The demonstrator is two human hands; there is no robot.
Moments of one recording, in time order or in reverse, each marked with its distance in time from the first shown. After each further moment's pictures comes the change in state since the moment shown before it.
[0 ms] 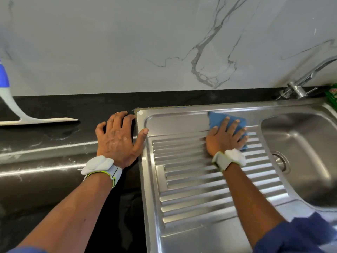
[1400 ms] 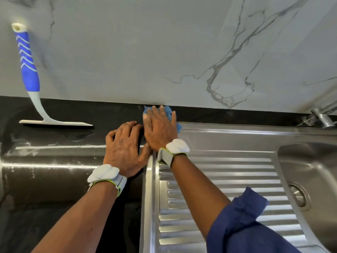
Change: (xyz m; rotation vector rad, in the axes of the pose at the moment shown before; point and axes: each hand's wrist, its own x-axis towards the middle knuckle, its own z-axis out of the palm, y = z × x) left_hand 0.001 -0.001 0.001 0.004 0.037 -0.042; right_hand -0.070 -0.187 -0.004 0.396 -0.067 -0.960
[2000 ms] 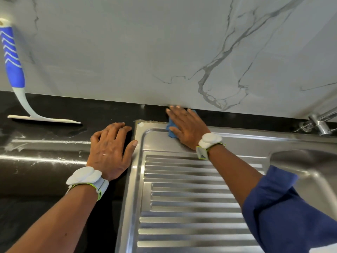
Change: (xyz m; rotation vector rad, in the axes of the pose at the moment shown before) left_hand -0.005 0.008 -0.004 0.063 0.001 0.003; right_hand 0.015 0.154 -0.066 -0.466 -0.168 -0.416
